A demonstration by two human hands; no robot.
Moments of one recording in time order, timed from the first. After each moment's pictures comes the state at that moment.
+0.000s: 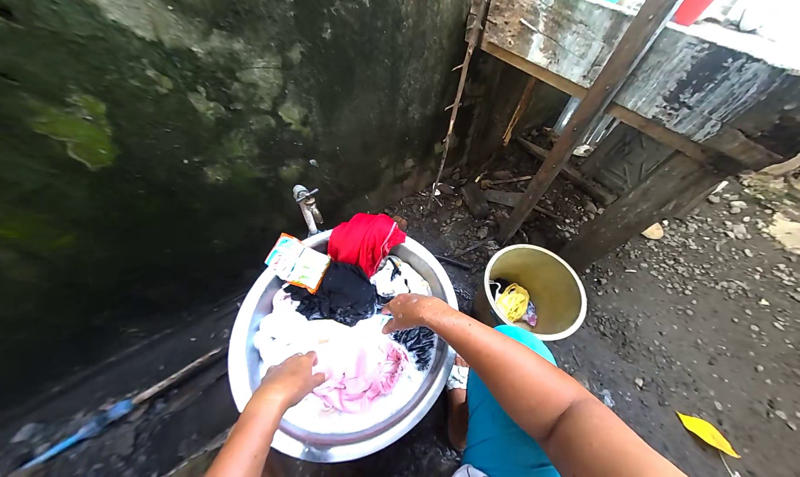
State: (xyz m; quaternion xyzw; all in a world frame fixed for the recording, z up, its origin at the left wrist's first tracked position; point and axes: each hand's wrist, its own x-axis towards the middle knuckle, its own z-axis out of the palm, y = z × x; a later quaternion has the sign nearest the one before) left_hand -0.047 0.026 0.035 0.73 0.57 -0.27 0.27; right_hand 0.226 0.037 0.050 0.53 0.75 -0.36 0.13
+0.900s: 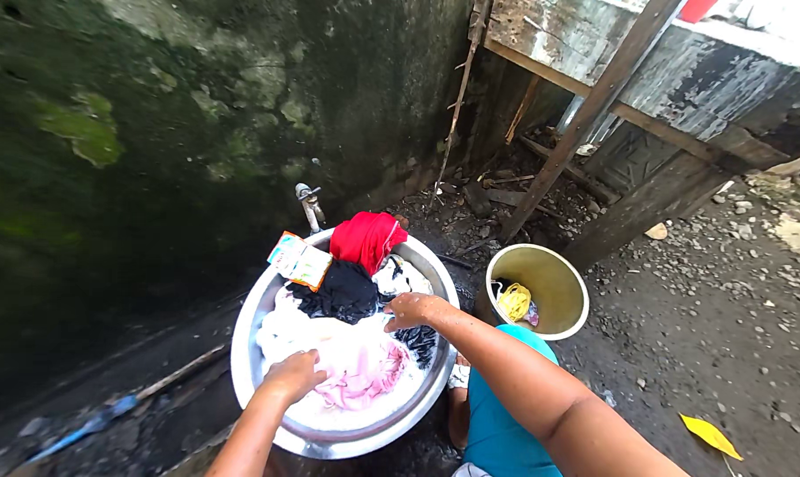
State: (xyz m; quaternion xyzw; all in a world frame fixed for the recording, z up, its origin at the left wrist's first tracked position) left_hand -0.049 0.027 0.030 0.73 0.57 -0.27 0.27; right_hand 0.225 0.036 0.055 0.53 0.75 -0.36 0.14
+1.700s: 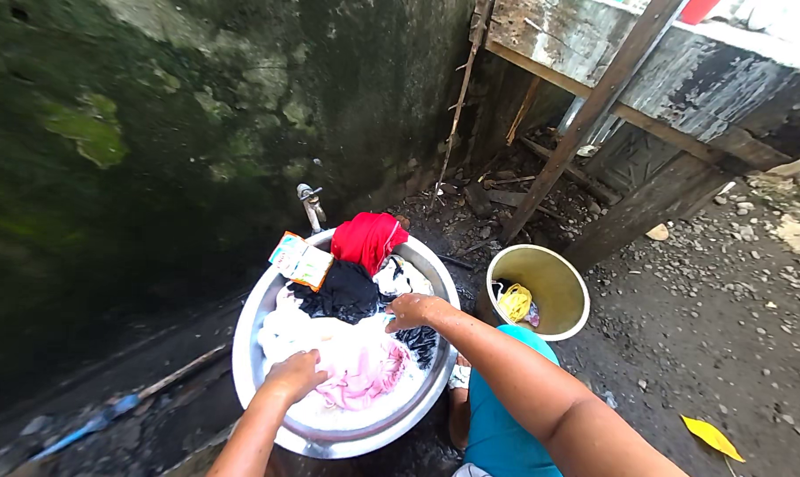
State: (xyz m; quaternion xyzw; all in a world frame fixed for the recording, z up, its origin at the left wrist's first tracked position) left_hand -0.048 0.026 0.031 0.73 0.57 -0.27 0.27; right_hand 0.225 0.035 0.053 0.54 0.75 -0.36 0.14
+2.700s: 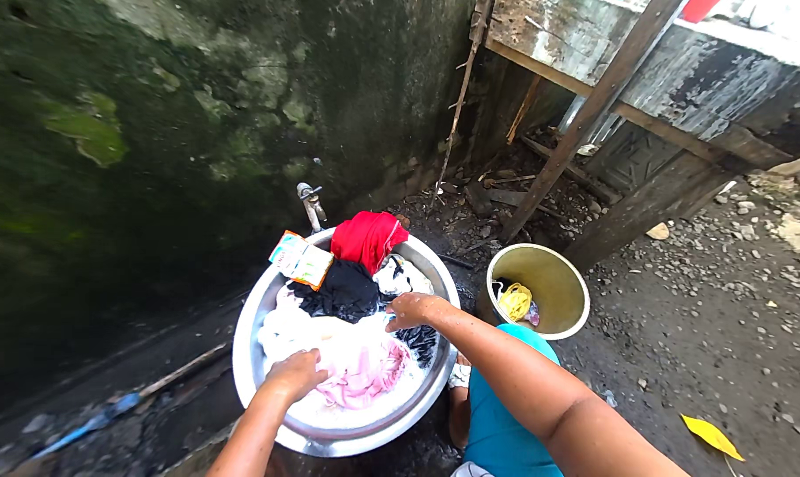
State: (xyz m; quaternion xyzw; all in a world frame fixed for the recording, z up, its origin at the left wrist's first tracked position) left_hand -0.047 0.025 0.031 0.73 0.57 -0.28 0.26; right_hand 0.225 0.034 0.053 0.54 0.75 -0.36 0.15
